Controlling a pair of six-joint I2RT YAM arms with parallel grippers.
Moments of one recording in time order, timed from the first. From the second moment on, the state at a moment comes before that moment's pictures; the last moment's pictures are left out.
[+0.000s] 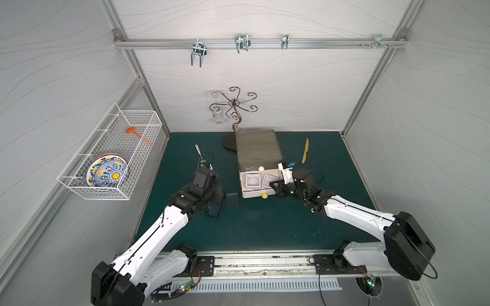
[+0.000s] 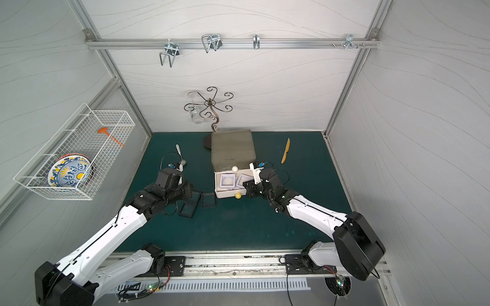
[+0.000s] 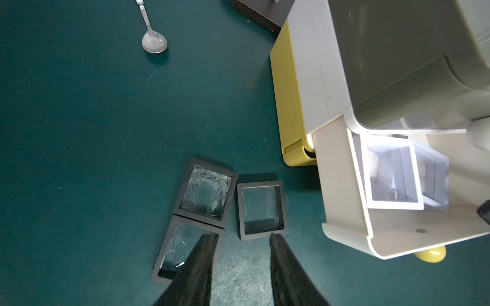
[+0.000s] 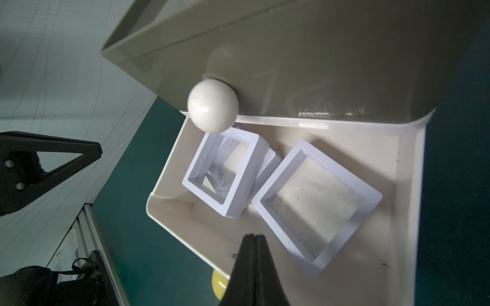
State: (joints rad) left arm -0.44 0.98 0.80 -0.66 -0.18 -0.51; right arm 0.73 1.25 0.69 0.06 -0.19 0.47
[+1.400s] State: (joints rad) left arm -0.43 1.00 0.77 -0.70 -0.16 -0.63; right arm 0.67 1.40 0.59 0.25 -0.07 0.51
